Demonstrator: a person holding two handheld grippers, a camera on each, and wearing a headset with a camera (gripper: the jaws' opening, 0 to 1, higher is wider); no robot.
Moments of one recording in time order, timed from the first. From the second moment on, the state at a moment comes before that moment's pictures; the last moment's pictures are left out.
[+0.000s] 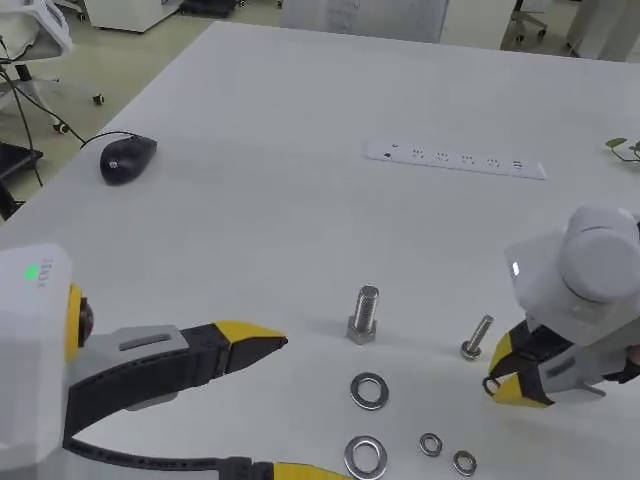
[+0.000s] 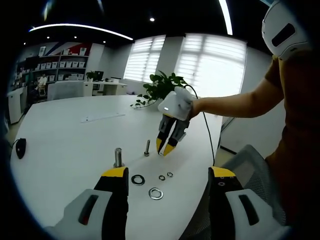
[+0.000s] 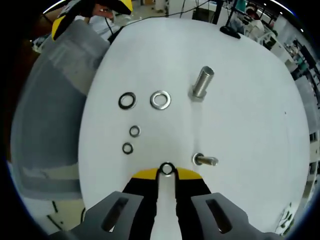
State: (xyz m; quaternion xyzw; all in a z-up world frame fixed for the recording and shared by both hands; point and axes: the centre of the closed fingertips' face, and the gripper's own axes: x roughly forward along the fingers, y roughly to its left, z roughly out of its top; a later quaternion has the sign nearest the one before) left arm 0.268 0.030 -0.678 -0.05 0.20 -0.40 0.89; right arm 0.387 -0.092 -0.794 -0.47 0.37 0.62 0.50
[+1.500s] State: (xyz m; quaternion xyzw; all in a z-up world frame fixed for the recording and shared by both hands) left arm 0.272 0.032 -0.683 -0.07 0.20 -0.39 0.89; right arm 0.426 -0.073 -0.769 -0.51 0.36 0.61 0.49
